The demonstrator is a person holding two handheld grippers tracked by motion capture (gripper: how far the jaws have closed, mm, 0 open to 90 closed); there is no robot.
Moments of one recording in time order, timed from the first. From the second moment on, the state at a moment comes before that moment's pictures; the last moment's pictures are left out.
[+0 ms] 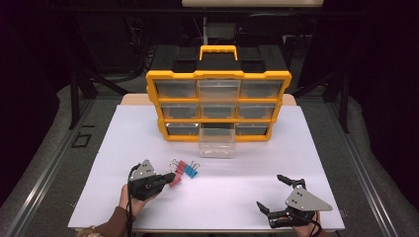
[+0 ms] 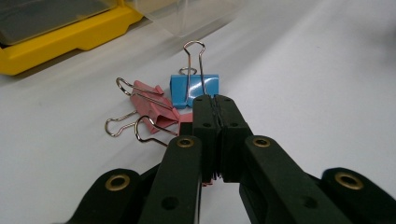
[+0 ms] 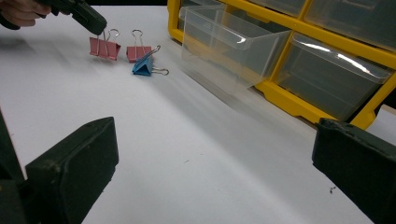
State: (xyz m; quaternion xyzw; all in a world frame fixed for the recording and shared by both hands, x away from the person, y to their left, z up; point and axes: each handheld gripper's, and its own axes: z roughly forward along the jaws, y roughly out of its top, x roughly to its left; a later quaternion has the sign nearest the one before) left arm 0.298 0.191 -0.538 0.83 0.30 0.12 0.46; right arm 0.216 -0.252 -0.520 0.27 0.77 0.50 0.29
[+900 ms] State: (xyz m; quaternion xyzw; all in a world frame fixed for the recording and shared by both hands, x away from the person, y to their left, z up) left arm 0.295 0.190 -0.528 0.82 0.29 0.17 0.46; right arm 0.217 -0.252 -0.521 0.27 0.77 0.50 0.29
